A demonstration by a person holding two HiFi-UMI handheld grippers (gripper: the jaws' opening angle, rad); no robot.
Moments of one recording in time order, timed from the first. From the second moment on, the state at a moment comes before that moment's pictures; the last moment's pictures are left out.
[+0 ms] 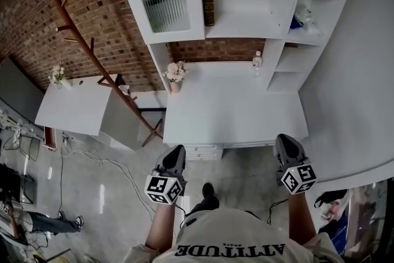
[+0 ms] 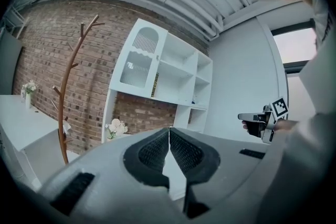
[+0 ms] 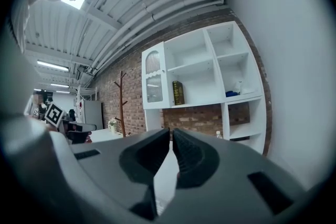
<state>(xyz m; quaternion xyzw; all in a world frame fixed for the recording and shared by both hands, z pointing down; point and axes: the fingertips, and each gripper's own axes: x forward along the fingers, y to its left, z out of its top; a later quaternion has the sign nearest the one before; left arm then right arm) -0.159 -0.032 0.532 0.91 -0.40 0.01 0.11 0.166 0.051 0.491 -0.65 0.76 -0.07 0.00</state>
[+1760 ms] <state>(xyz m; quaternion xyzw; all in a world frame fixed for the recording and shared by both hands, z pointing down) -0.132 -0.209 0.527 0.91 -0.39 0.01 0.12 0.179 -0.144 0.469 -0.63 0.77 -0.05 -0.01</state>
